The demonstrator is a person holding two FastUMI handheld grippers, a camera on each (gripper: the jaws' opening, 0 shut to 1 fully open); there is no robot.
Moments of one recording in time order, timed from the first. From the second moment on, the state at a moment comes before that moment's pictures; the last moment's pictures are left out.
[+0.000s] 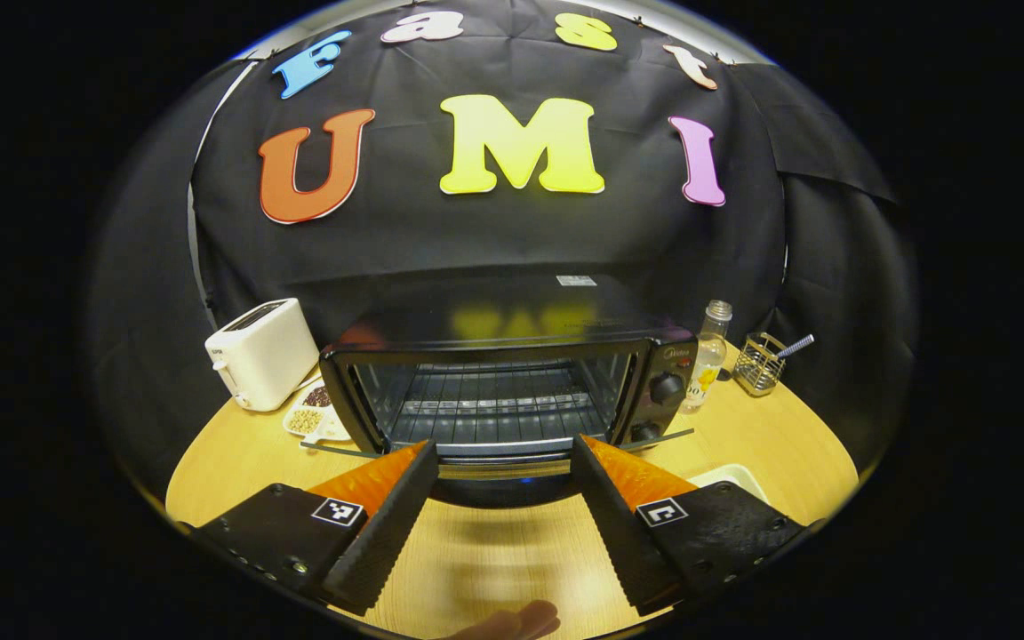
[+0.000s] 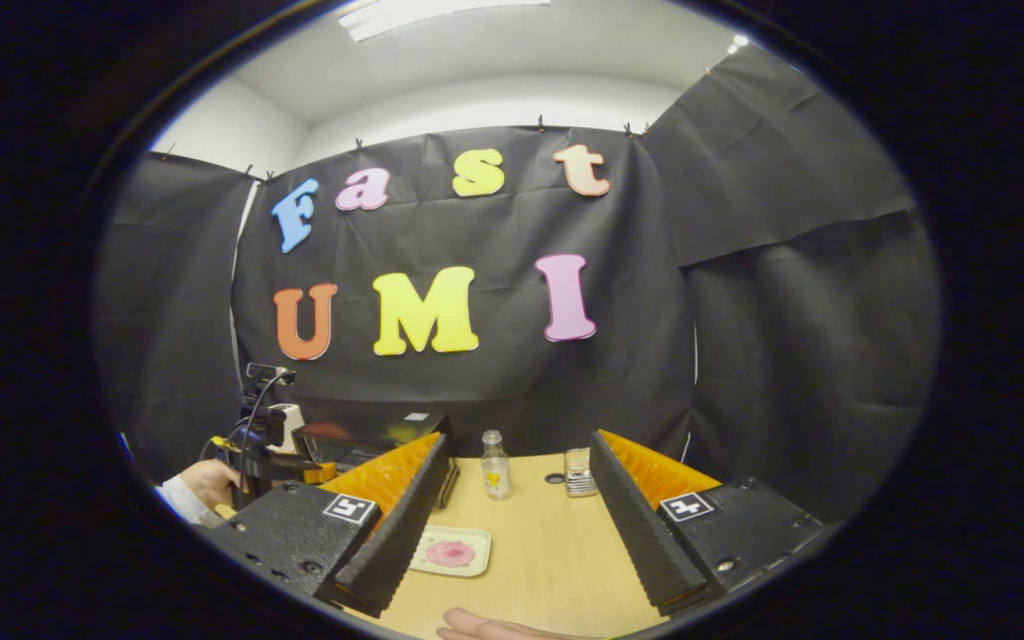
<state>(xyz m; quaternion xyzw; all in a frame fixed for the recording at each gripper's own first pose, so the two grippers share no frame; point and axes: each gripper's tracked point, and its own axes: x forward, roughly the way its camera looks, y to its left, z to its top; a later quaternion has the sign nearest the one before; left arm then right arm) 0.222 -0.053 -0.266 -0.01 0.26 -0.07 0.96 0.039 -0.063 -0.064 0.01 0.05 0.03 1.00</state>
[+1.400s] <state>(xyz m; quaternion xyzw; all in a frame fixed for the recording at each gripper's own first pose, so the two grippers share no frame) 0.126 -0.056 -0.380 -0.06 0.33 -0.07 0.94 0.062 -0.038 -0.101 -0.03 0.13 0.02 0.99</state>
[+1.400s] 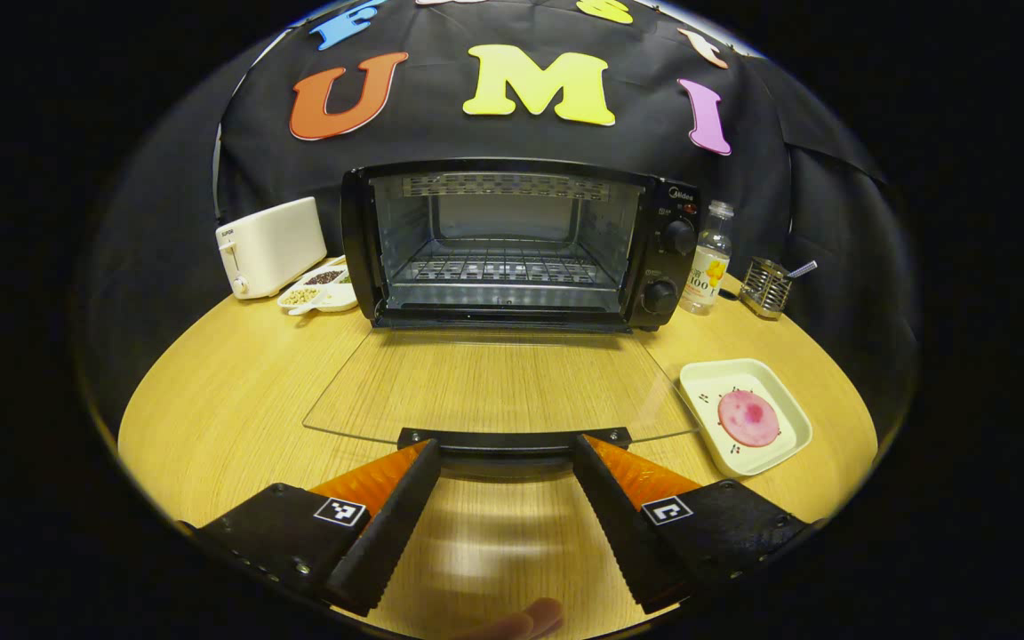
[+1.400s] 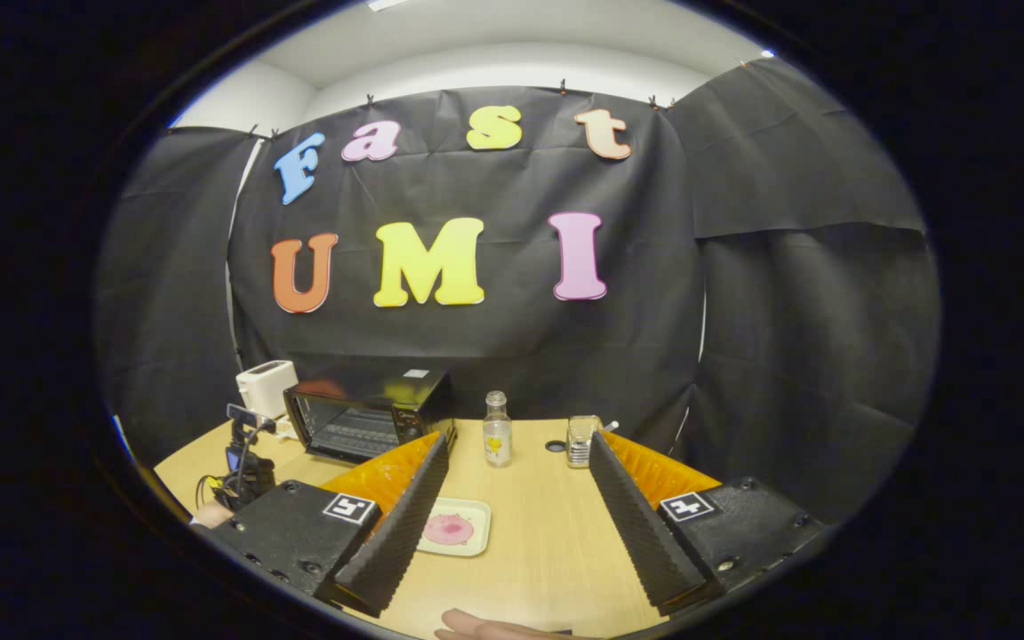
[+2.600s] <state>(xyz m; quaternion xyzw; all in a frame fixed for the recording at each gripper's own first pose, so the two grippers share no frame) 0.023 -0.002 -0.147 -0.02 0.04 -0.01 1.00 0.150 -0.016 -0.383 0.05 0.58 0.07 0.81</state>
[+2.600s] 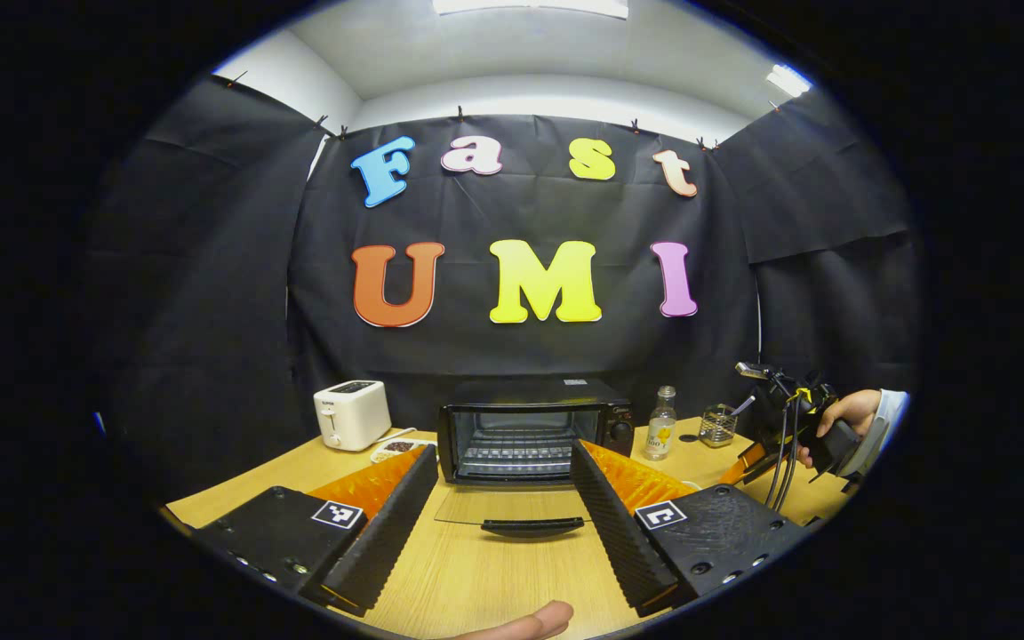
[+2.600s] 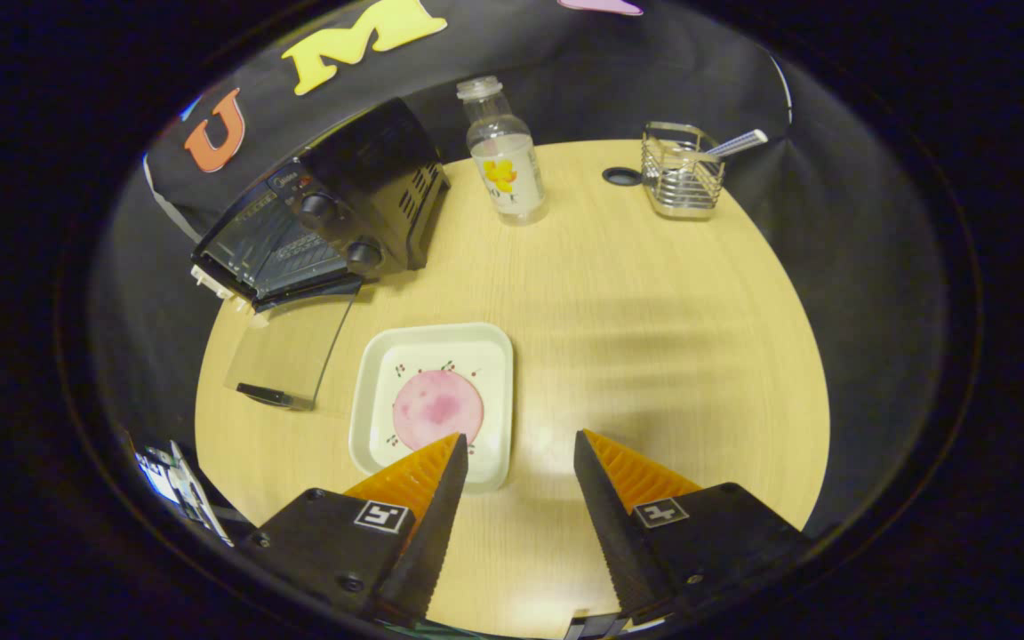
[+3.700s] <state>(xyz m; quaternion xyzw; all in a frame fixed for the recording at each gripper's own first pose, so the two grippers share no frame) 0.014 0.007 -0.156 -0.03 0.08 0.00 1.00 0.164 -0.001 -0.428 0.31 0.63 0.16 0.69</state>
